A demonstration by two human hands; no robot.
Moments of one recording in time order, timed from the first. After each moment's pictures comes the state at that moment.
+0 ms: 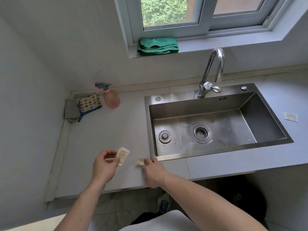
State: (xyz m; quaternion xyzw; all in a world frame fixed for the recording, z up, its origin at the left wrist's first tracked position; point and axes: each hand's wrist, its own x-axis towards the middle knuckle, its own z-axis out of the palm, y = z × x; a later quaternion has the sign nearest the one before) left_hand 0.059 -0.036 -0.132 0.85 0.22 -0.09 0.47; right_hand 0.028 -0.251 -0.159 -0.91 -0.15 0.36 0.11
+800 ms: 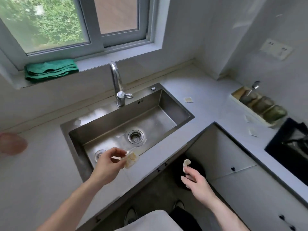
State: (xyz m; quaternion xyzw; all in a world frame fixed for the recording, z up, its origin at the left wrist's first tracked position) left_hand 0.052 -0.285 -0.056 0.80 -0.13 -0.31 0.49; right_hand -0.217 -0.512 -0.097 -0.68 0.45 0.02 0.58
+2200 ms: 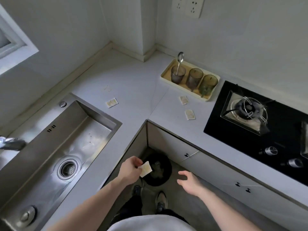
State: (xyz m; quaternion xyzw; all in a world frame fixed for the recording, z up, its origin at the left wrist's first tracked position) left_hand -0.123 -0.694 -0.149 0.82 -0.31 -0.44 0.19; right_hand -0.395 -0.785 -0.183 -0.61 0.60 0.15 0.50
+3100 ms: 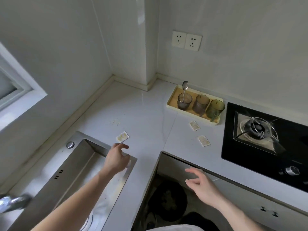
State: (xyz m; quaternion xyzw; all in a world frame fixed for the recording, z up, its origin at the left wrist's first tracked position) left_hand 0.094 -0.811 -0.104 0.83 -0.45 -0.28 0.18; right_hand -0.276 -0.834 -0.091 -0.63 0.58 -0.05 0.51
